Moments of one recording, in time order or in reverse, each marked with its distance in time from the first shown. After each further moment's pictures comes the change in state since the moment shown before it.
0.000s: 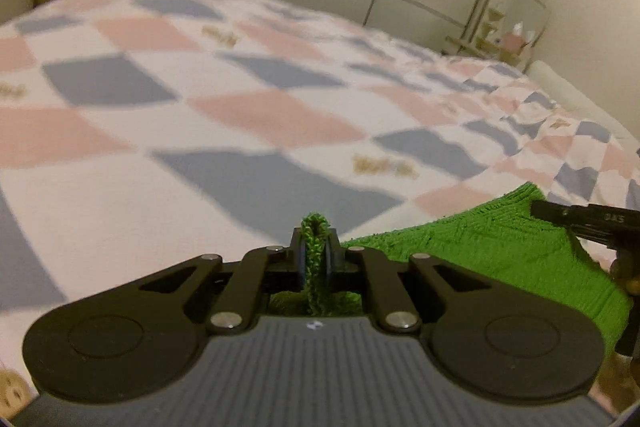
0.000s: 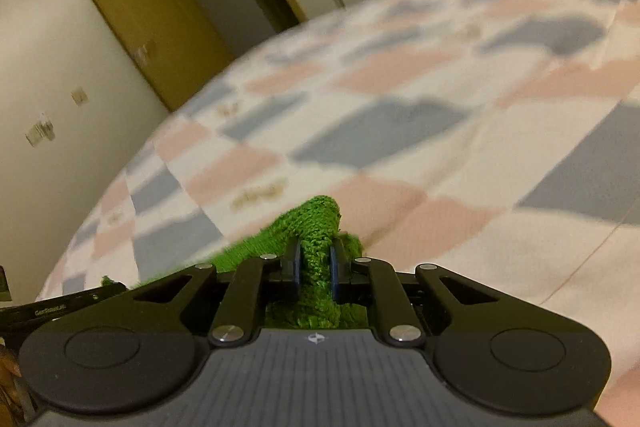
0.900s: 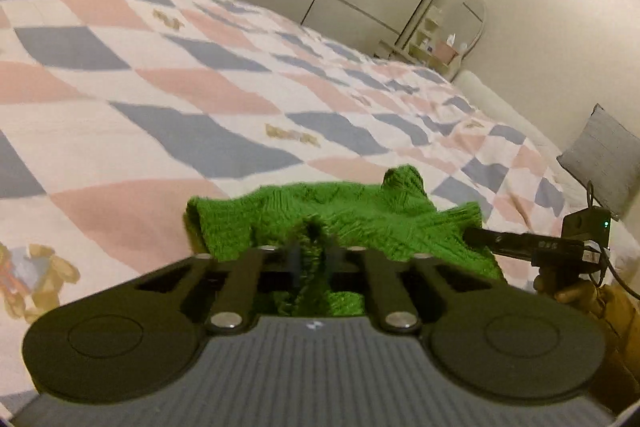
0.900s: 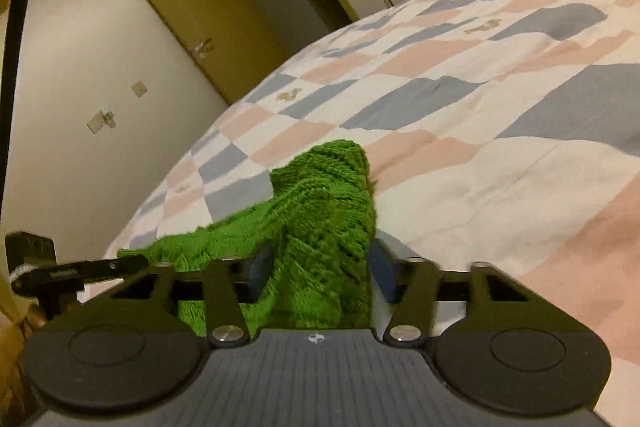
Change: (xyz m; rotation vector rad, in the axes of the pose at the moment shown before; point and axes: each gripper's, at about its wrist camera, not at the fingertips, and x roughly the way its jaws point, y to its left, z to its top) left arm -0.083 -0.012 -0.039 -0.051 0.004 -0.209; right arm -0.068 -0.012 -0.037 -0.001 0.078 0.189
